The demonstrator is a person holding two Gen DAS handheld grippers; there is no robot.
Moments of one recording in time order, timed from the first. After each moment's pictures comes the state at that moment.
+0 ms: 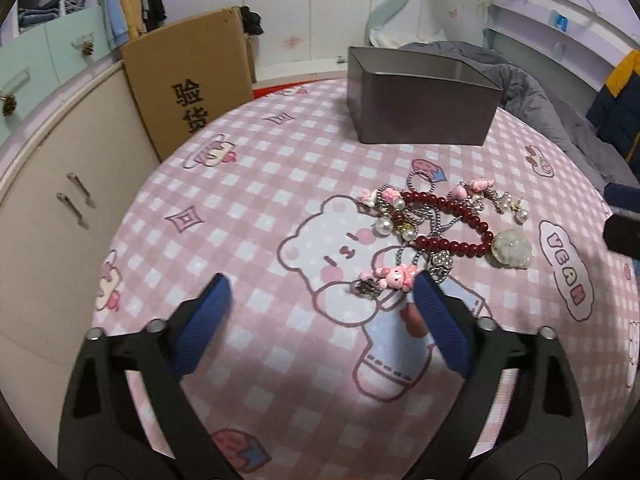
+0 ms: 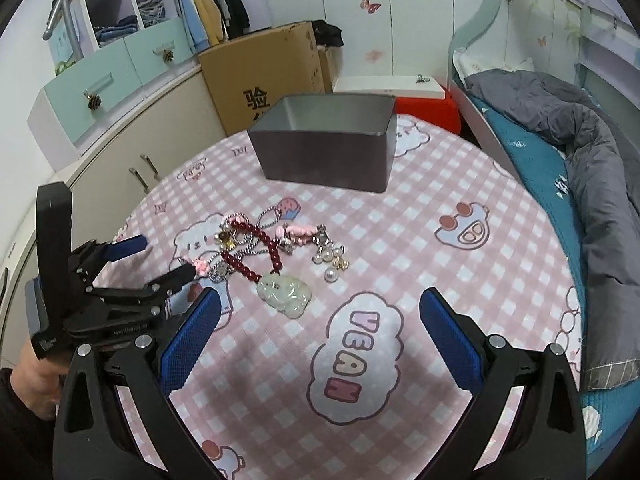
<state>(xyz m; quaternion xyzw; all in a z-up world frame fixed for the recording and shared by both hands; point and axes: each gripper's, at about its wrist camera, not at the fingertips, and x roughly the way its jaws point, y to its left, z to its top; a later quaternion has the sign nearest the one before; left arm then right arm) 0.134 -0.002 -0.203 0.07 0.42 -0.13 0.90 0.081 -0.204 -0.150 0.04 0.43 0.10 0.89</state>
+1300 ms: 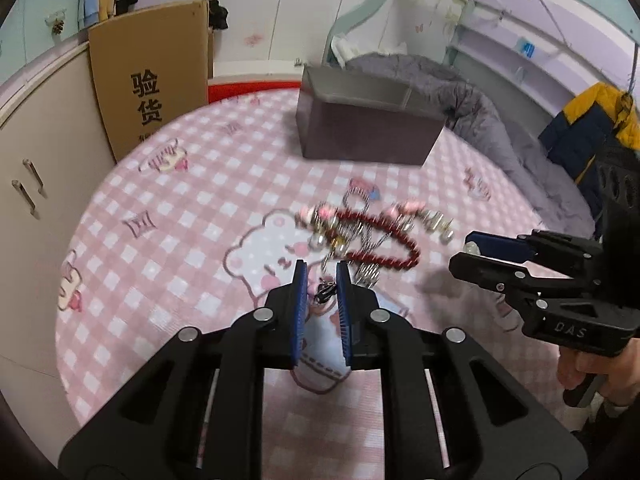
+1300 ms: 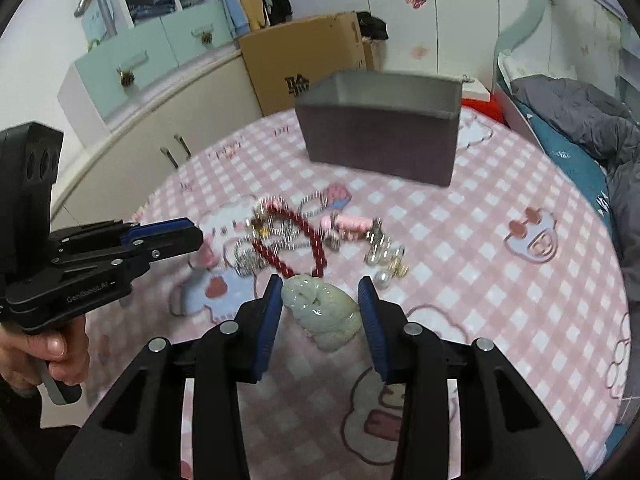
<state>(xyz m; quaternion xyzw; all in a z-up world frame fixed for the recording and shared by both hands) 0.127 -0.001 -0.173 -0.01 0.41 -0.21 0.89 0.098 -0.183 -0.167 0.03 0.42 0.18 0.89</state>
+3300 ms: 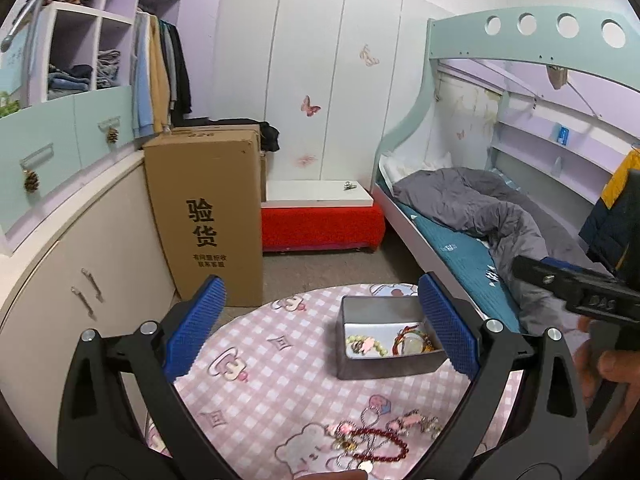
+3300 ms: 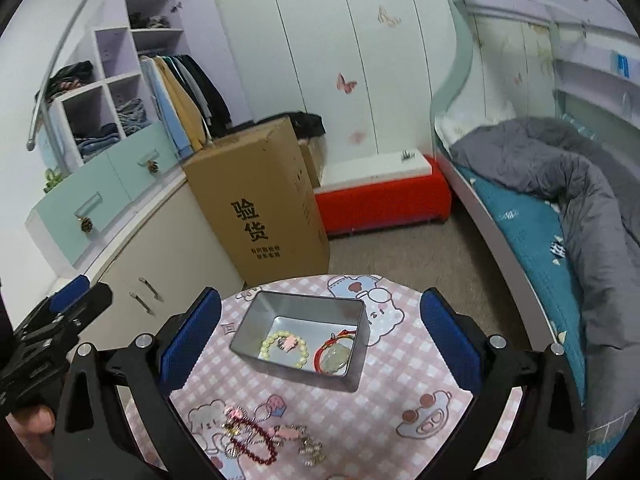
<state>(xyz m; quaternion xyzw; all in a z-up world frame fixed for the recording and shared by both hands) 0.181 -0.014 -0.025 -0.02 0.24 -0.10 0.97 0.176 -0.253 -0.028 0.10 0.30 0.08 0.94</state>
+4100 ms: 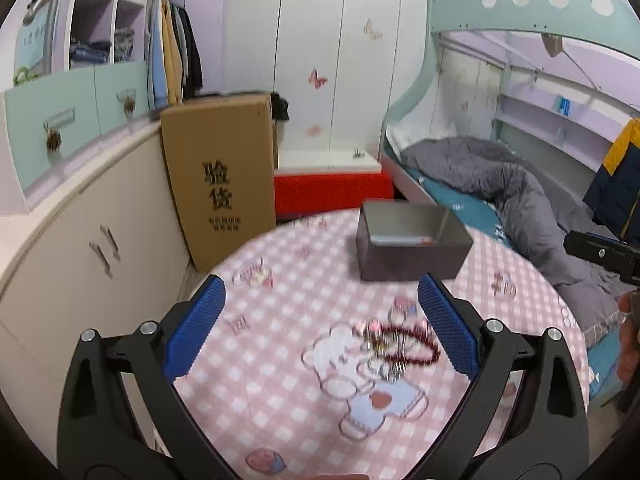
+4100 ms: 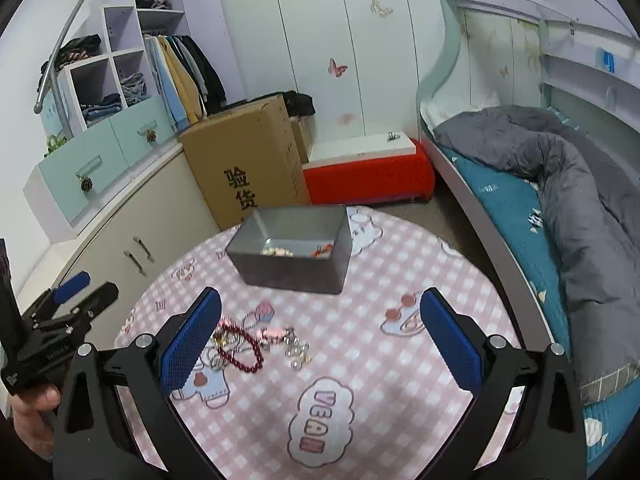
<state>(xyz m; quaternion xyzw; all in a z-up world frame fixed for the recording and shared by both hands) 0.105 0.016 -0.096 0.00 0.28 -0.10 0.96 0.087 -0.247 -0.081 0.08 0.33 0.06 0.94</state>
